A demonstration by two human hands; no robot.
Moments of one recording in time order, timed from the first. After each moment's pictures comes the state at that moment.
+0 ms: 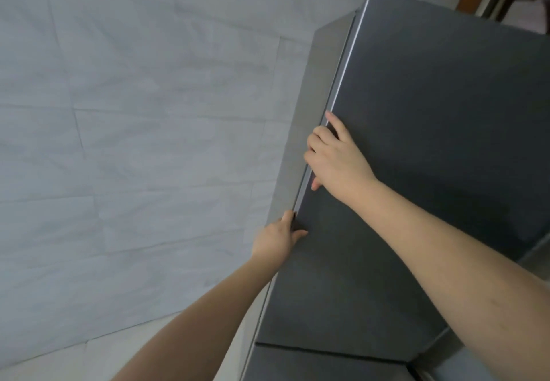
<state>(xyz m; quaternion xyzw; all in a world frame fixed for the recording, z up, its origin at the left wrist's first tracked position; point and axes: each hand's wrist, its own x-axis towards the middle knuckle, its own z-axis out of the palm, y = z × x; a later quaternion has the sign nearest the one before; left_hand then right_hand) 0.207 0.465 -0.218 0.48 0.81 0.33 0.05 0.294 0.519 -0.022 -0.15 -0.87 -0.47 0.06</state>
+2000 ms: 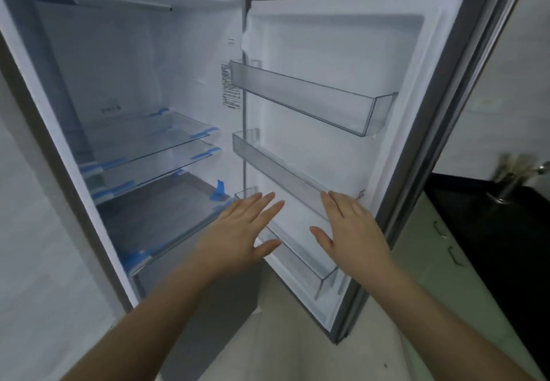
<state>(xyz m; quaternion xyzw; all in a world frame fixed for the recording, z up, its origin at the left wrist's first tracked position) 0.418 0.418 -0.198 0.91 0.36 0.19 -0.04 0.647 0.337 -0.173 -0.68 -0.69 -0.18 0.16</state>
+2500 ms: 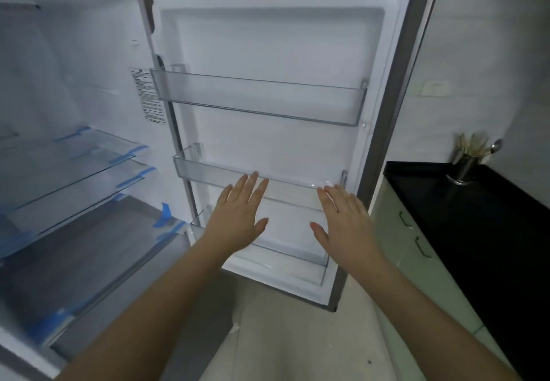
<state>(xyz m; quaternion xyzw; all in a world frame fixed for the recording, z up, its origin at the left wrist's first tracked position) 0.588 0.531 -0.198 0.90 0.39 0.15 -0.08 0.789 0.401 -0.190 -0.73 -0.64 -0.16 0.19</state>
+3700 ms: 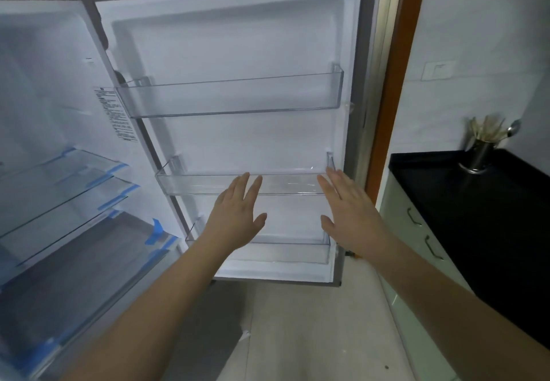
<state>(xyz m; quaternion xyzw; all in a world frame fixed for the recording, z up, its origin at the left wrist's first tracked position) 0.663 0.555 -0.185 0.89 0.43 0.13 -0.06 0.887 0.439 -0.182 -0.74 -0.66 -0.06 0.13</state>
